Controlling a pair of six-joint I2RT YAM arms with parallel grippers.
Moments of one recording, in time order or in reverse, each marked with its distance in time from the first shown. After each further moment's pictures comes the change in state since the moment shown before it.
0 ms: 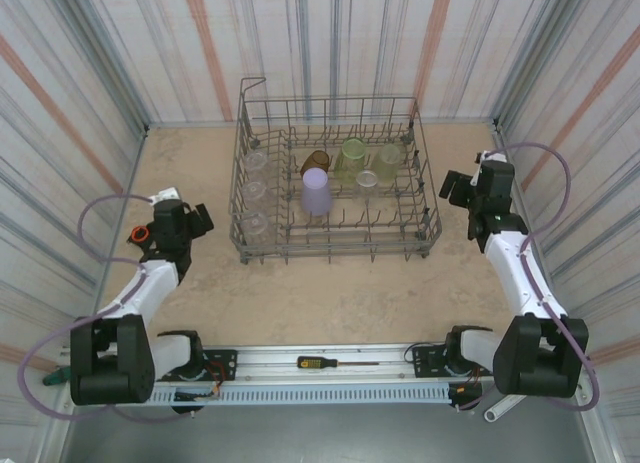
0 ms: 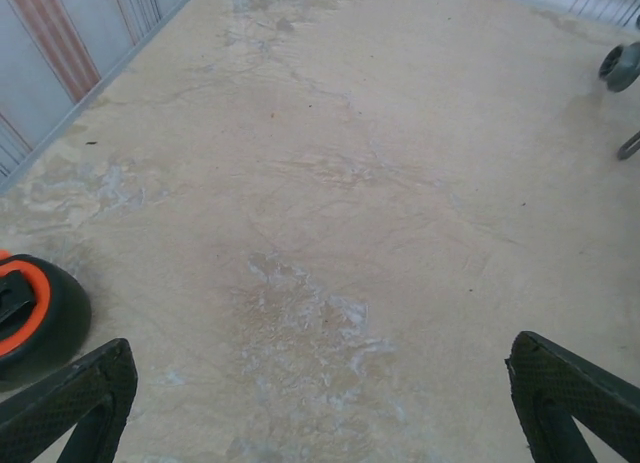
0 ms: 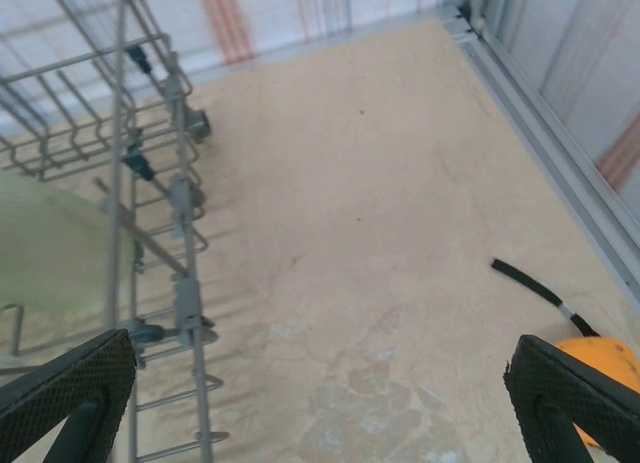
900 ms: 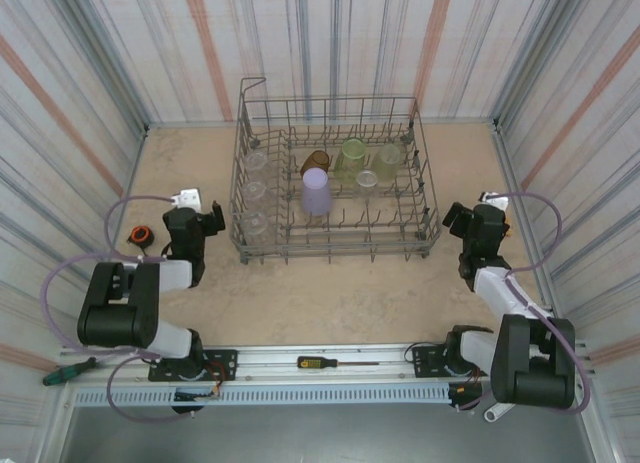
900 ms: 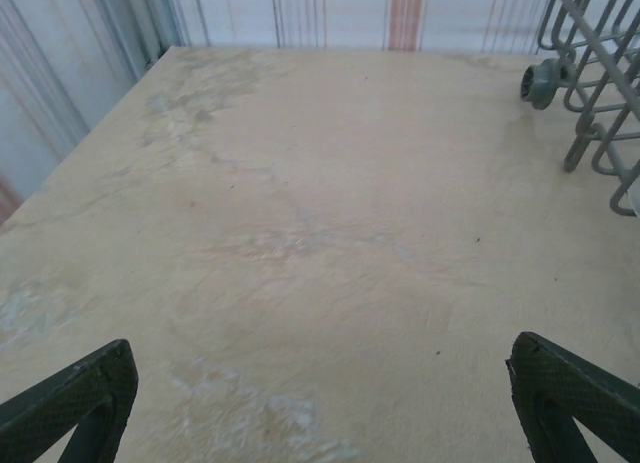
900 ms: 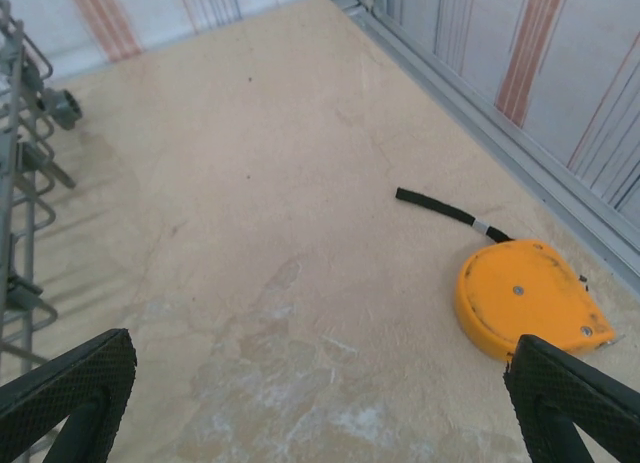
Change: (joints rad) left arm -0.036 0.309 -0.134 0.662 0.067 0.209; right arm -0.023 -0.029 -0.438 0.503 0.153 0.042
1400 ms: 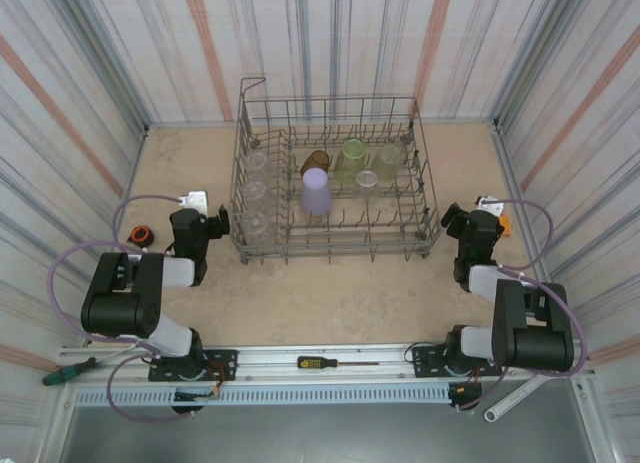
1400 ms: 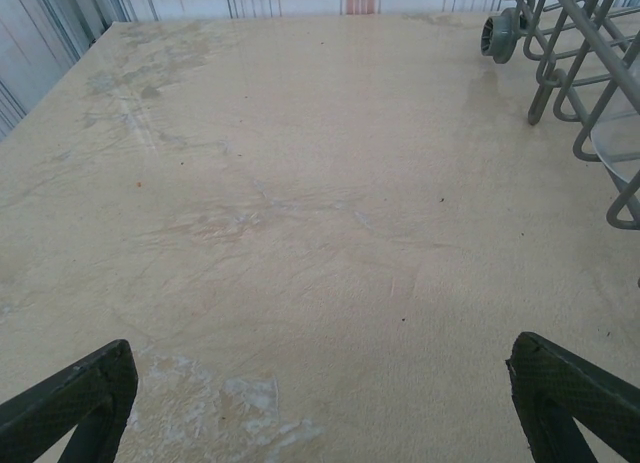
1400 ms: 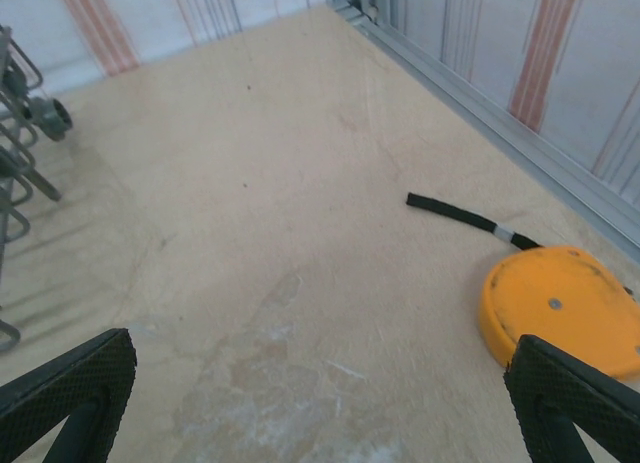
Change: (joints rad) left arm -0.009 0.036 0.009 -0.012 0.054 0.028; right arm 0.000 0.188 -0.066 0.315 -0.002 -0.002
